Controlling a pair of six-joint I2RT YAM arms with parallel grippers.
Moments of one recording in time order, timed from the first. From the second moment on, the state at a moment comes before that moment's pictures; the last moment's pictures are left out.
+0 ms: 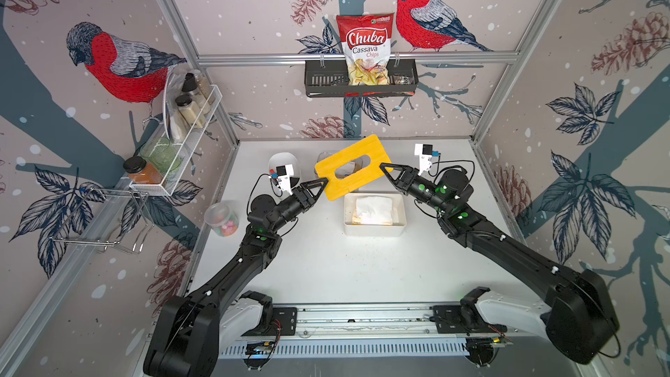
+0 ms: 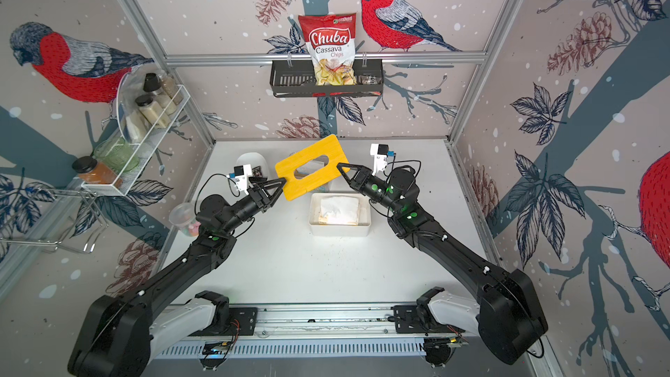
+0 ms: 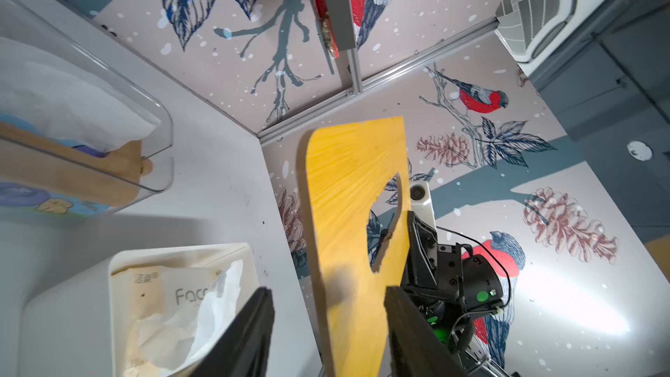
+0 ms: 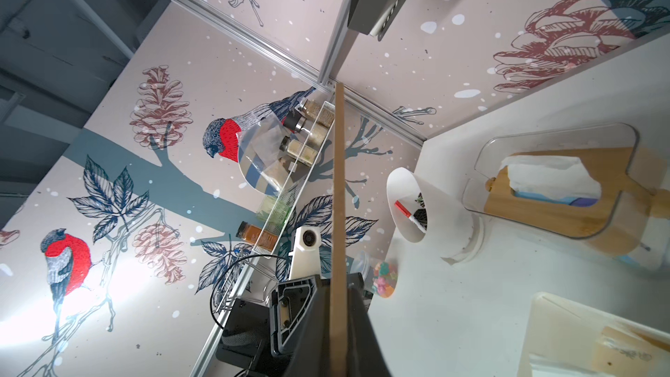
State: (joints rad) left arm -0.29 1.09 0.46 0.79 0.63 -1.22; right arm 0.58 1.19 0.77 0.52 -0.43 1.08
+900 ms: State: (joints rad) left arm -0.29 1.16 0.53 0.85 0.91 -1.13; right arm 0.35 1.23 0.80 0.31 -0.91 0.68
